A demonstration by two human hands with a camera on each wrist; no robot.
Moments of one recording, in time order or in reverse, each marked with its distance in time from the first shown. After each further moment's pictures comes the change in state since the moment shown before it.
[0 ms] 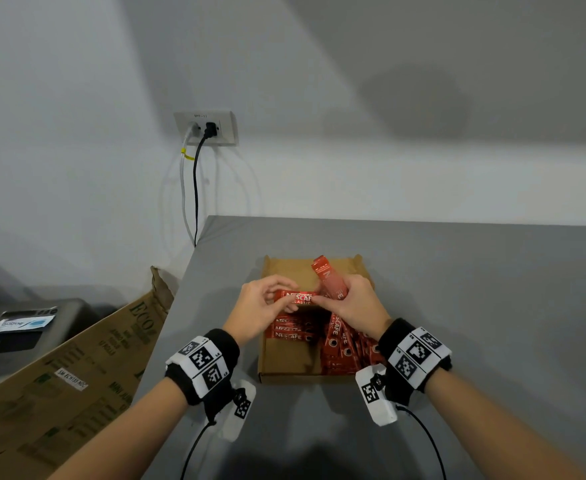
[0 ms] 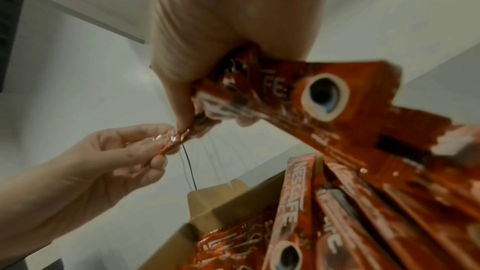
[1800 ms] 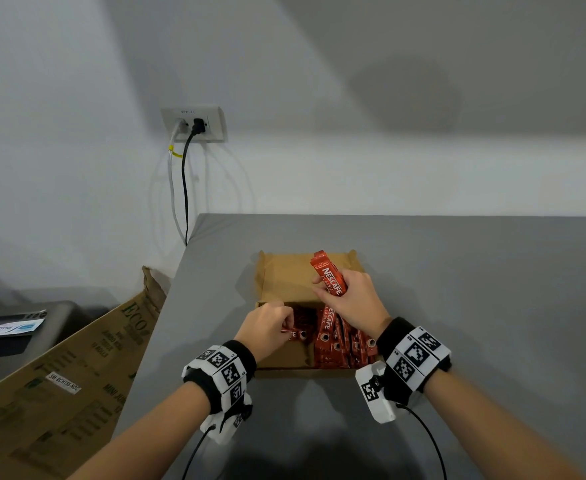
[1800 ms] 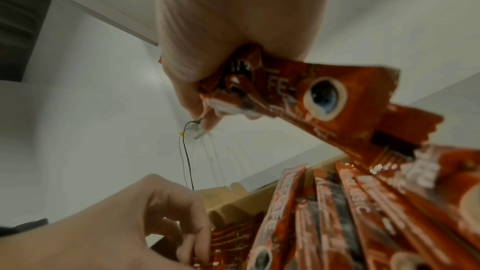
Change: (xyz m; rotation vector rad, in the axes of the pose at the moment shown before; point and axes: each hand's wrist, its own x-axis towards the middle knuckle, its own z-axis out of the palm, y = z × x) left_hand -0.001 -0.038 0.030 0.885 -0.234 0.048; right_hand -0.007 0.005 -0.005 -0.039 0.079 -0.034
